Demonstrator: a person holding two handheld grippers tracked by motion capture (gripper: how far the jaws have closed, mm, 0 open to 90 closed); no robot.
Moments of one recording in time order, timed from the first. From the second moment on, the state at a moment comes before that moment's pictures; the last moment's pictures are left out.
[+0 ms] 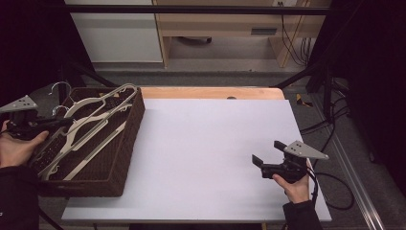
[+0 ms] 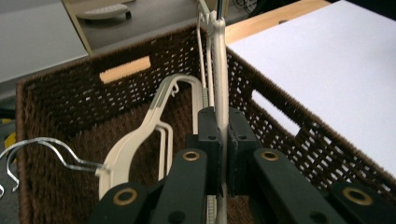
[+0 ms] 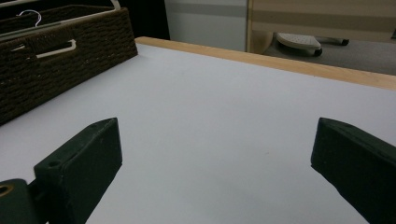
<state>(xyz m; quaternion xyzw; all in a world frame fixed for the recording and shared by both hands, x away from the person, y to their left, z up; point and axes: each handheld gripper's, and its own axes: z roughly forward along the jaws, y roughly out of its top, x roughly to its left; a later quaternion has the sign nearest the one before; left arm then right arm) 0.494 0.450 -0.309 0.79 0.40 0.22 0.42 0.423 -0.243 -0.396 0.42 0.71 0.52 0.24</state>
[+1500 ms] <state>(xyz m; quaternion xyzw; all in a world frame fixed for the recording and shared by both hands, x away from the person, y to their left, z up) 0.515 0.443 -0.388 0.75 0.57 0.20 0.28 0.423 -0.238 -0.398 0.42 0.71 0.52 0.23</state>
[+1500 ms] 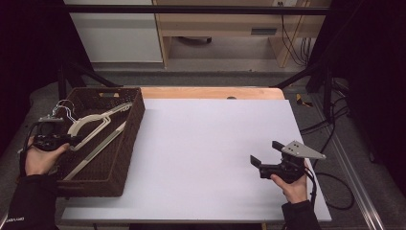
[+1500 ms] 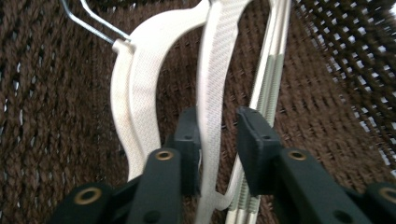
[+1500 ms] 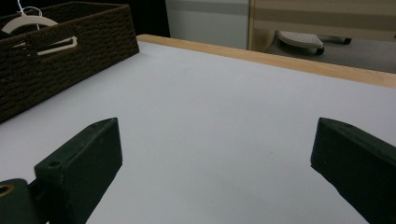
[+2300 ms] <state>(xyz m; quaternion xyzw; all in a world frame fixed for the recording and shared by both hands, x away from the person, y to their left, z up) 0.467 0.400 -0.324 0.70 0.48 0.28 0.45 0.421 -0.244 -0.394 0.42 0.70 0.53 0.24</state>
